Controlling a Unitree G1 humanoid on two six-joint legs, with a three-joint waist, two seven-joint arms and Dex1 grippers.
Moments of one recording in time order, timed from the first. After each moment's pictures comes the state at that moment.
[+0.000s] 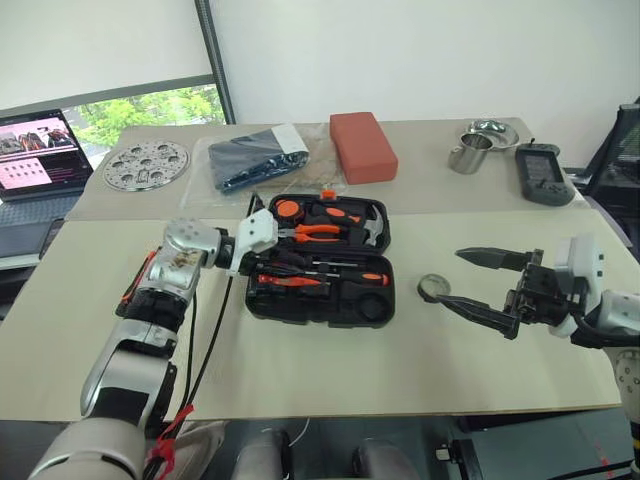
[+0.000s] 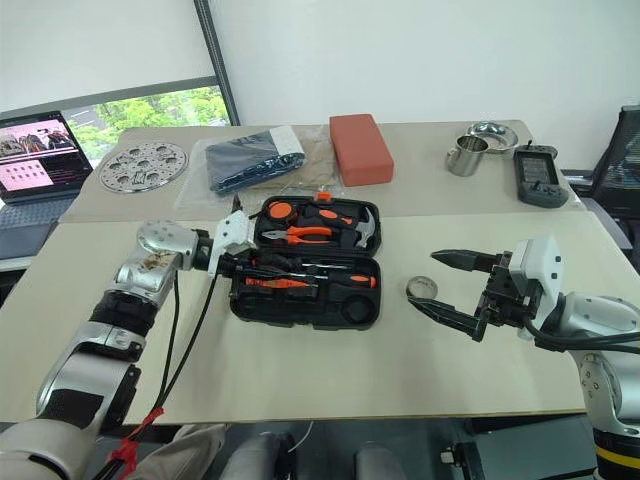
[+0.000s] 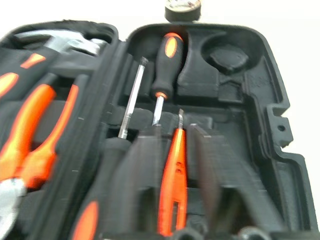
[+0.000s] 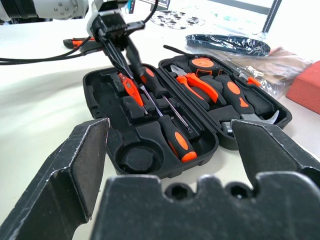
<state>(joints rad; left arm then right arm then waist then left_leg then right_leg) -0.82 0.49 -0.20 0.66 -0.11 -0.05 -1.41 -0.06 -0.79 -0.36 -0.33 0.61 0.36 1.11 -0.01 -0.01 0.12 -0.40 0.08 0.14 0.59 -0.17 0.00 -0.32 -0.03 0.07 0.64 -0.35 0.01</state>
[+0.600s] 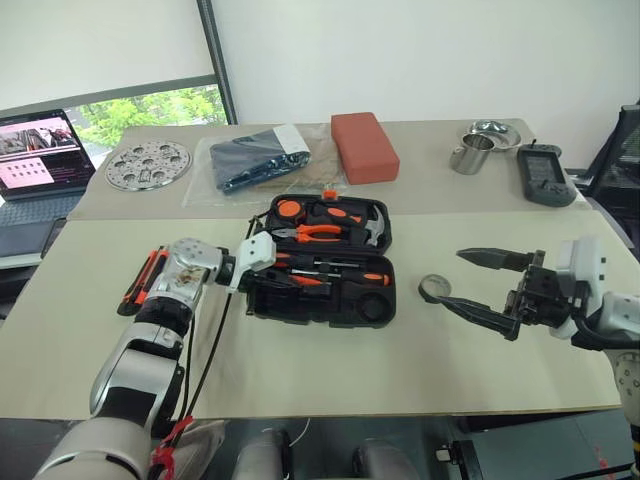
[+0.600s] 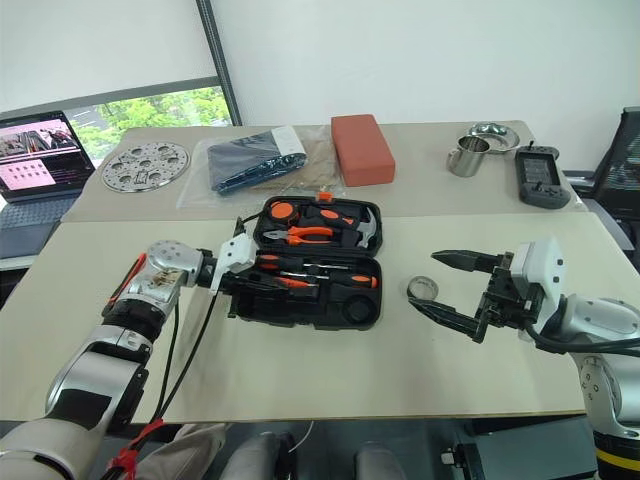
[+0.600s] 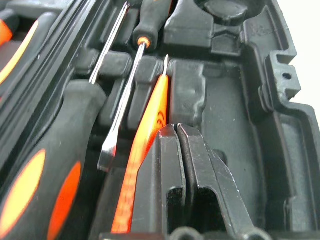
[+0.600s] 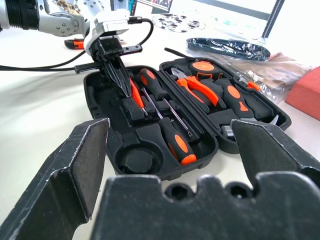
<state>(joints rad) -0.82 0.46 -0.19 0.87 -0.08 -0.17 -1.42 -0.05 -0.79 -0.36 -0.32 0.61 0.33 1.11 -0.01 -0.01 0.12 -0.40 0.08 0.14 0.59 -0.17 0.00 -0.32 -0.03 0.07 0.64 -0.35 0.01</state>
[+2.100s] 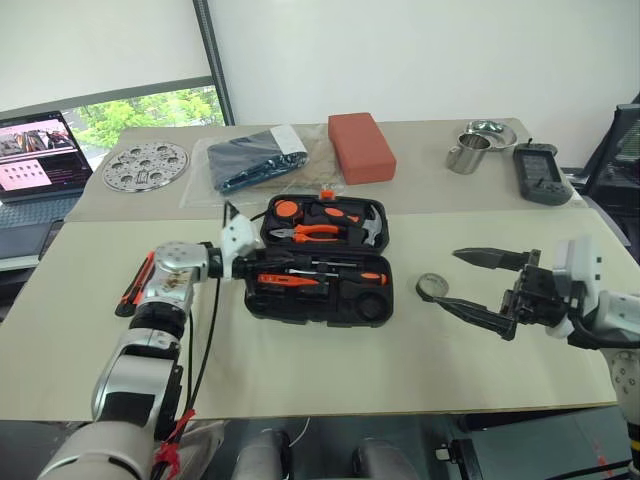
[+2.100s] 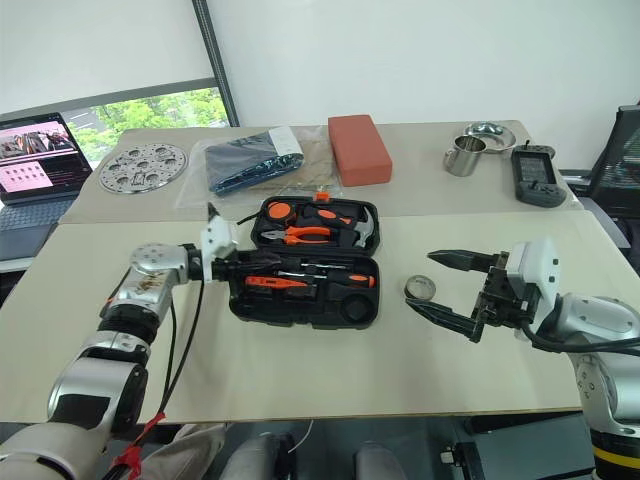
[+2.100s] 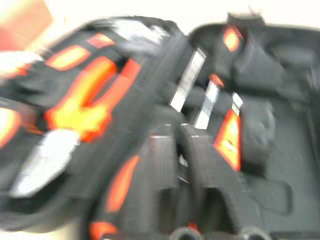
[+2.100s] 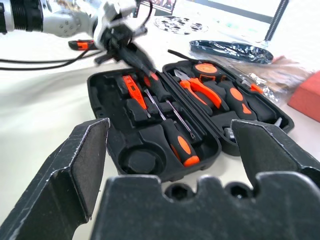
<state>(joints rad) -0.72 0.50 0.02 0.68 -0.18 -0.13 -1.21 -0.08 -0.79 -0.32 -0.32 0.61 0.32 1.13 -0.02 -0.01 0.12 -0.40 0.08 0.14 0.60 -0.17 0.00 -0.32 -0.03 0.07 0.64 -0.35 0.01</state>
